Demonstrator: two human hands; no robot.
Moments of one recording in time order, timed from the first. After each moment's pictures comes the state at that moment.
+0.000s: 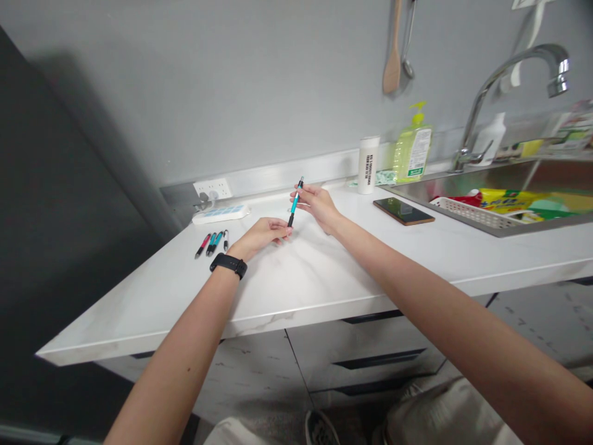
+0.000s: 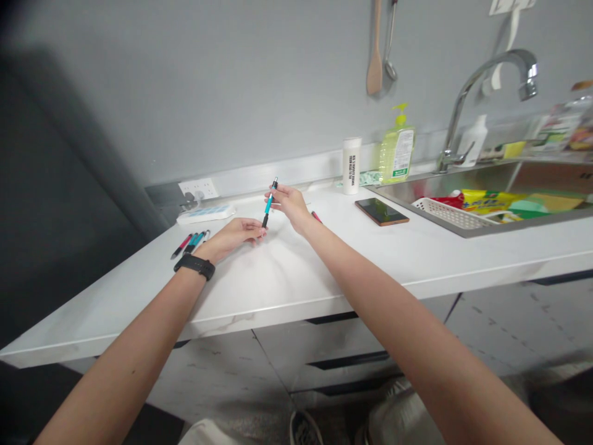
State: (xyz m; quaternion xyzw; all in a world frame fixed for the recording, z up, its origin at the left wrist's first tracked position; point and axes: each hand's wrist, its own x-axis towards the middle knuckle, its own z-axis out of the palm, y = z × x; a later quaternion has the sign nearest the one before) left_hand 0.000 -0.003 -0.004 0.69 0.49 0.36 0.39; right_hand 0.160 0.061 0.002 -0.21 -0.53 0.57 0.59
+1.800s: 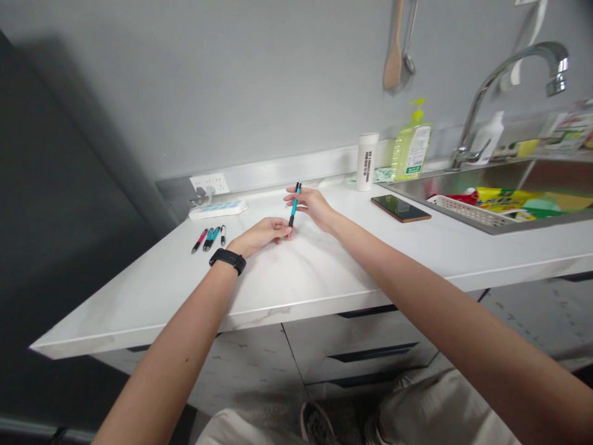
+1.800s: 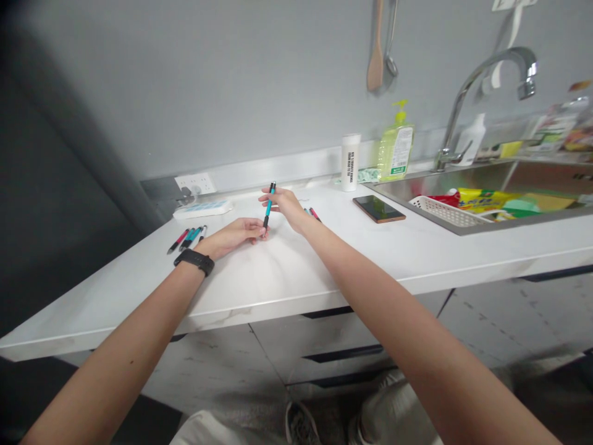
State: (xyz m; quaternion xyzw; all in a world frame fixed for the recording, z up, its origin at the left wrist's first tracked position) left_hand -0.003 0.007 -0.016 0.74 0.43 0.30 0.42; right_hand 0.159 0.058 -0.003 -0.24 -0.59 0.57 0.52
